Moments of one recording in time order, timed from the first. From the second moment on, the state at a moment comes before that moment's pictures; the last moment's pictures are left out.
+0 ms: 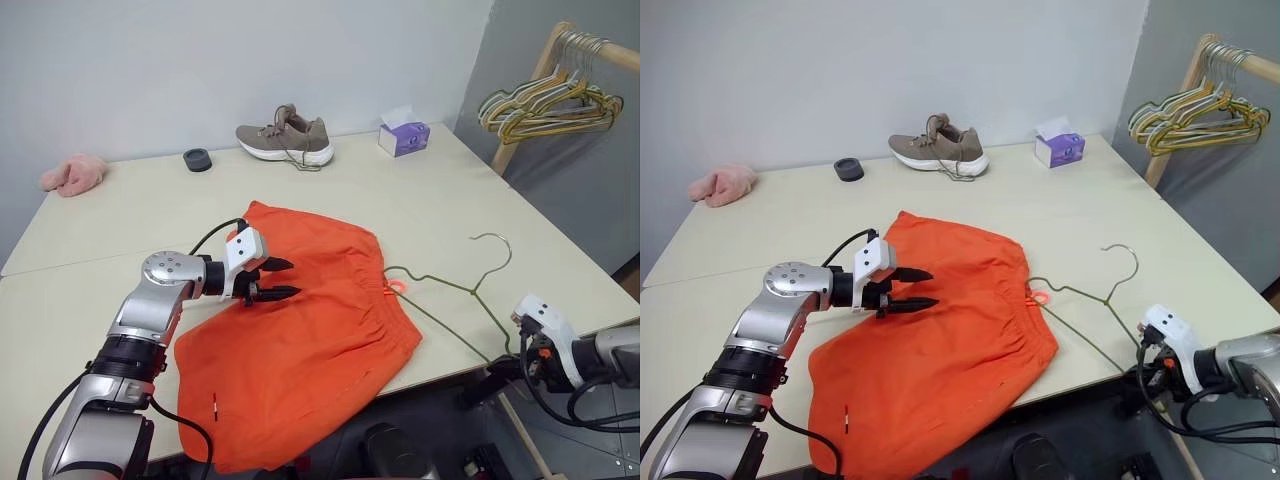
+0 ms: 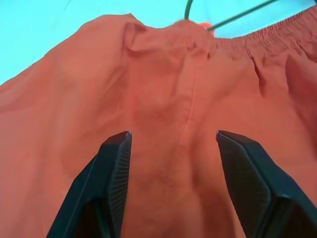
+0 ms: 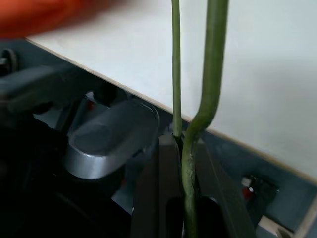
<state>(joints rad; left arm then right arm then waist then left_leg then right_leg) -0.52 0.66 -0.12 0.29 -0.19 0.18 -1.23 -0.02 -1.04 -0.11 -0.44 0.52 1.21 1.03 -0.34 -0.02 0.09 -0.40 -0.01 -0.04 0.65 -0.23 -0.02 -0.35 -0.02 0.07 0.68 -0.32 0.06</state>
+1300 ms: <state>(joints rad) -0.51 0.62 -0.11 0.35 -0.15 0.08 -1.11 -0.42 -0.69 -0.05 -0.11 0.75 1.60 0.76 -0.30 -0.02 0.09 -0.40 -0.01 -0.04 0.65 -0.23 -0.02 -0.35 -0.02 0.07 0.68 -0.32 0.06</state>
